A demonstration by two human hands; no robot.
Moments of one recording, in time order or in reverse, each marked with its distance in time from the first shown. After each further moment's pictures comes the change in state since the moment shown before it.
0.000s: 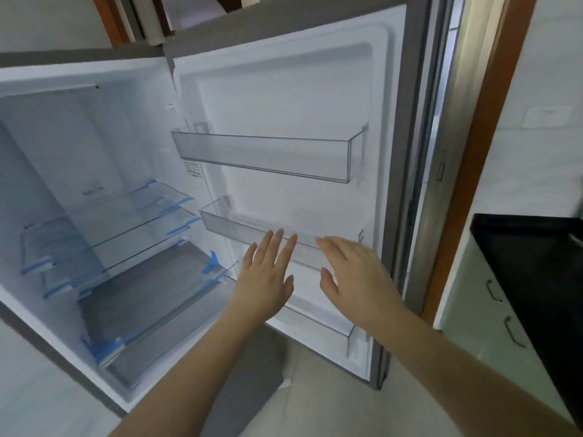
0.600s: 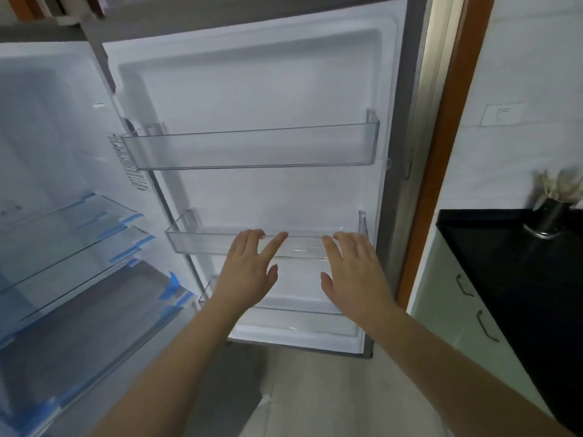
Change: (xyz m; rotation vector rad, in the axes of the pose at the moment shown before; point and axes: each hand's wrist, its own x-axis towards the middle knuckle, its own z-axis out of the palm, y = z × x) left_hand 0.091 -0.030 0.046 -0.100 0.042 0.122; right_hand 0.047 0.064 0.058 -0.339 -0.070 0.225
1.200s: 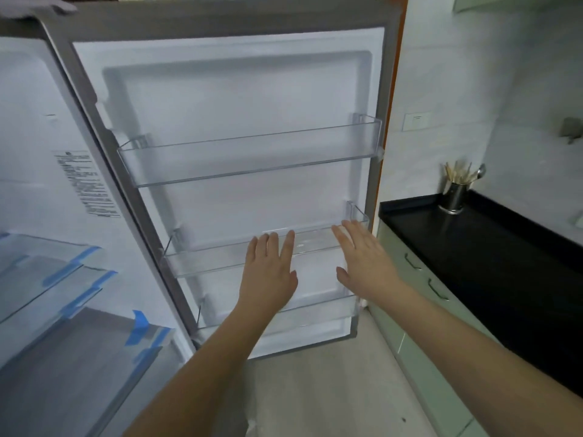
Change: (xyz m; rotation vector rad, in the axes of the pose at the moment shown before) left_hand 0.007 -0.022 0.012 -0.004 -0.044 0.163; right_hand 0.007 -0.025 0.005 -0.059 -0.212 0.253
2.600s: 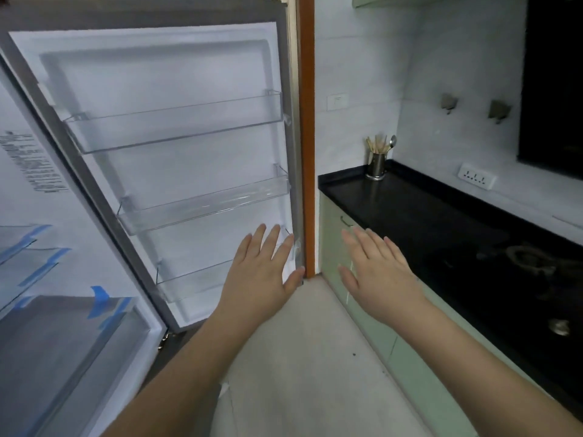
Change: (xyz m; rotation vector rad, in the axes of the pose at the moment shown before) left_hand -0.139 0.118 -0.122 -0.177 -0.099 0.226; right_hand -0.267 -0.008 -0.103 -0.053 0.006 0.283
